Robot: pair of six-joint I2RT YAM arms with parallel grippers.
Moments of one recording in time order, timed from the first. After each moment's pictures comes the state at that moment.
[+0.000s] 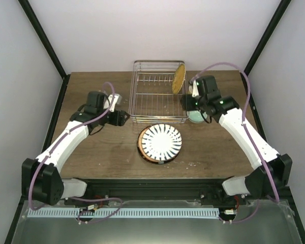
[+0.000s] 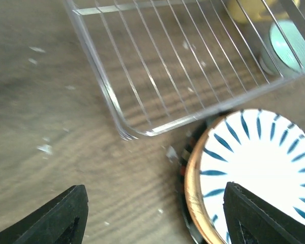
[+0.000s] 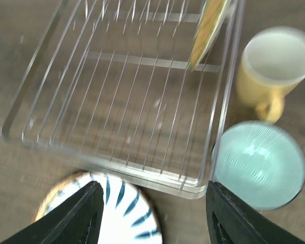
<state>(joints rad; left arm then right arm) -0.28 1.28 0.99 -0.48 0.31 -0.08 0.41 1.39 1.41 -0.73 0.02 0.25</state>
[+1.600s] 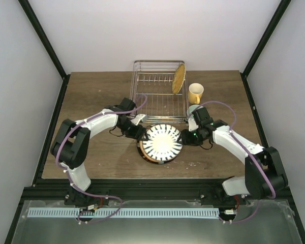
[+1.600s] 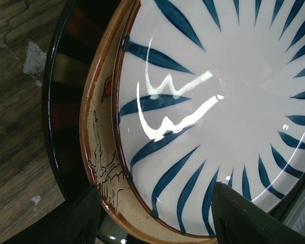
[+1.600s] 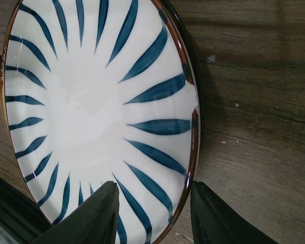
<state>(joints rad) -0.49 1.78 1.15 -0.72 0.57 -0.05 0.39 1.35 0.80 -0.61 -0.42 0.34</state>
